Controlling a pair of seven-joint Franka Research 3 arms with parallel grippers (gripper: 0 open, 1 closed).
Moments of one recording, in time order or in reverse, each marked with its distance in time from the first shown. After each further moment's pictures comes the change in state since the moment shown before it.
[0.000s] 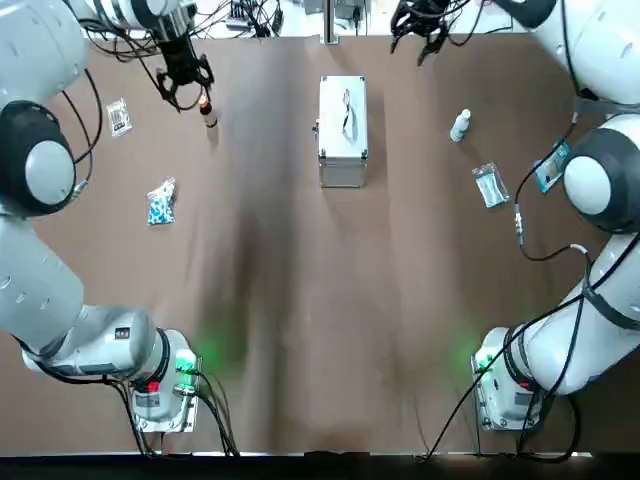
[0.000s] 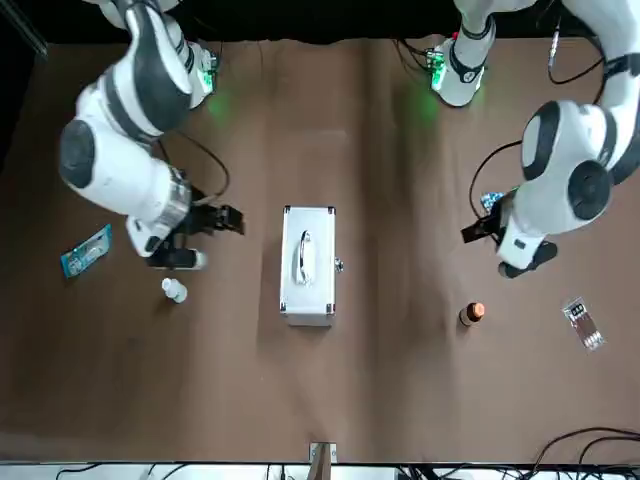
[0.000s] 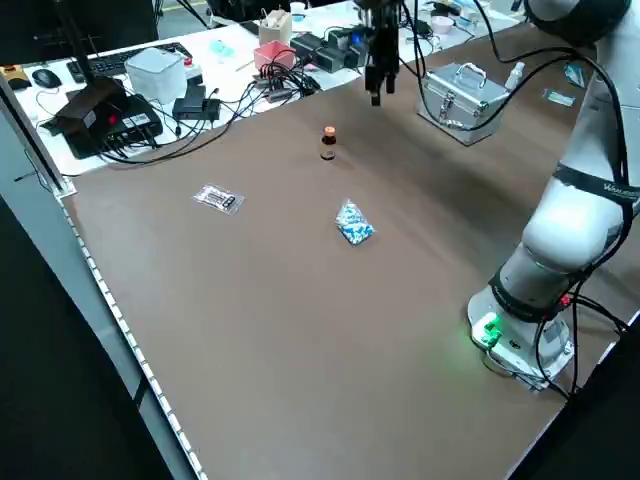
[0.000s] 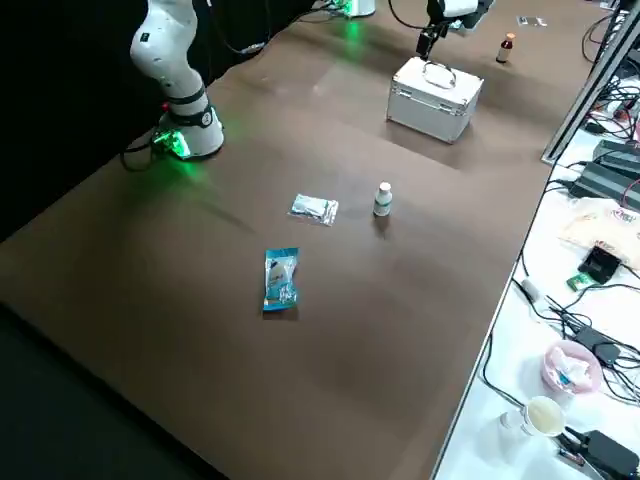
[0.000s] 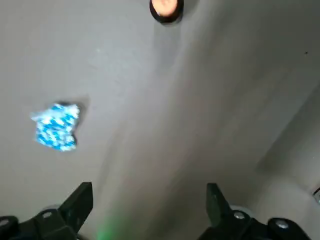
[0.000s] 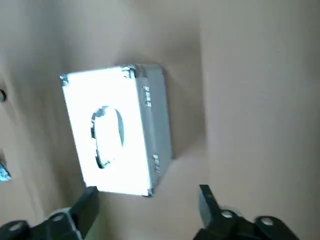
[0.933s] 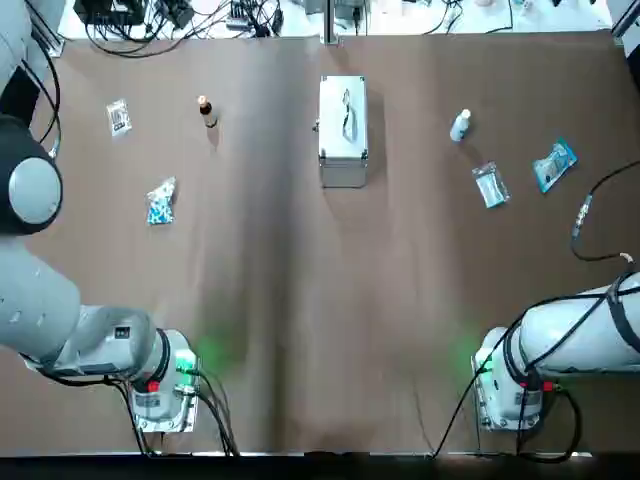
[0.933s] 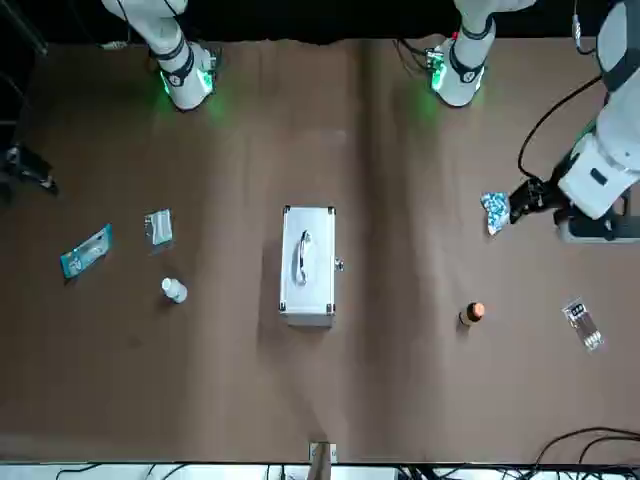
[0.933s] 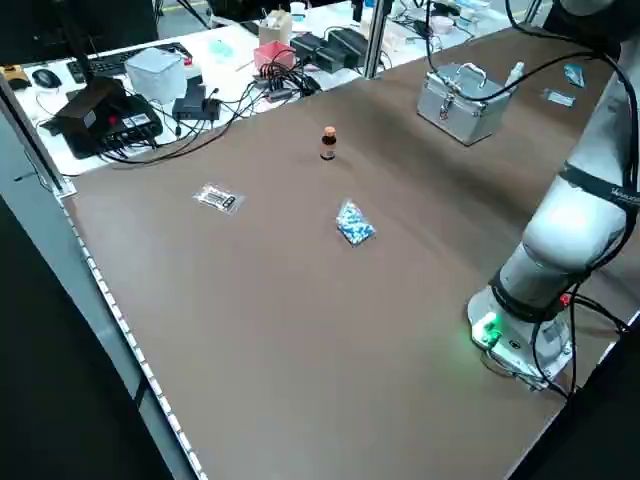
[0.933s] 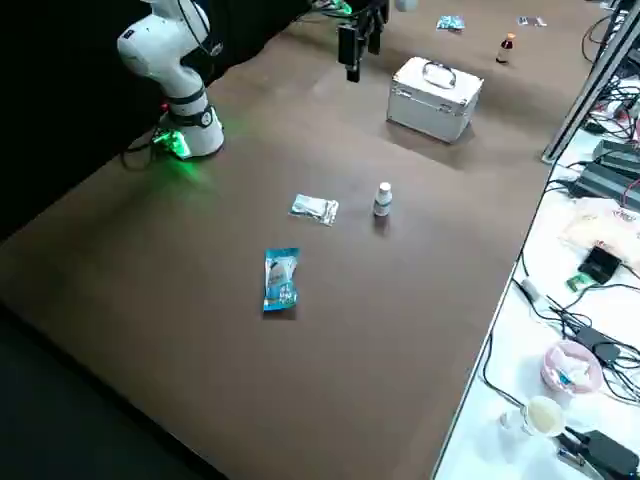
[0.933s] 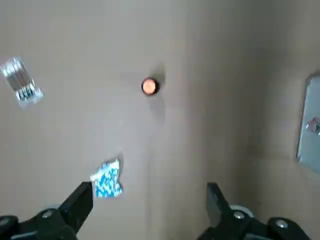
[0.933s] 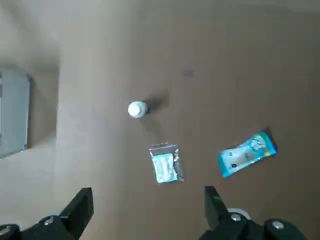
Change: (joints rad) left arm 0.009 -0.104 0.030 0.274 0.044 -0.163 0.417; right arm -0.415 -0.268 -0.012 -0.015 -0.325 -0.241 -0.549
